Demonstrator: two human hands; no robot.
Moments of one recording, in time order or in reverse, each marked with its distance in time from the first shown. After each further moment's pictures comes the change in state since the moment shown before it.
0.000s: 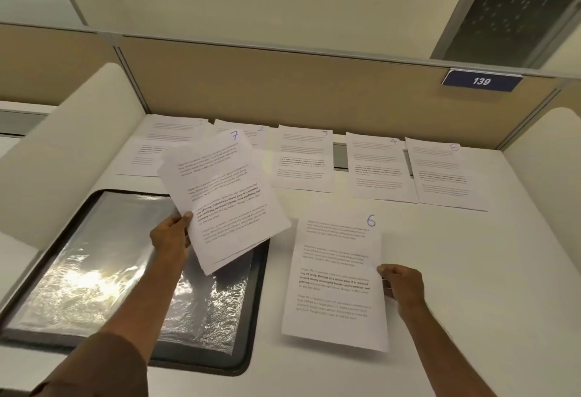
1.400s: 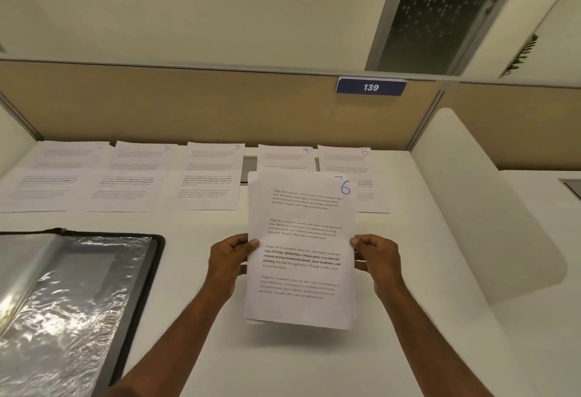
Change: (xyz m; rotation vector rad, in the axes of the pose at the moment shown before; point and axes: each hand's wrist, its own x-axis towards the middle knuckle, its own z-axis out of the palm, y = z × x) left_hand -0.227 -0.111 0.256 0.265 -0.629 0.005; right_hand 0.073 -0.098 -0.176 0.090 -0.042 -0.185
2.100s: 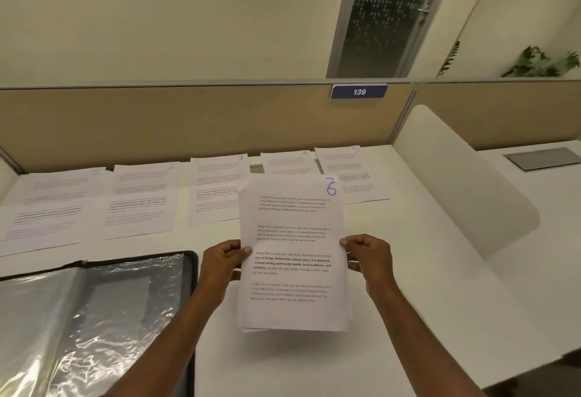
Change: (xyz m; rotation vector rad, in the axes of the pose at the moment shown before) left_hand 0.006 0.035 -0.137 0.098 -0.194 0.019; right_hand -0.111 -0.011 0.115 0.109 0.166 -0.013
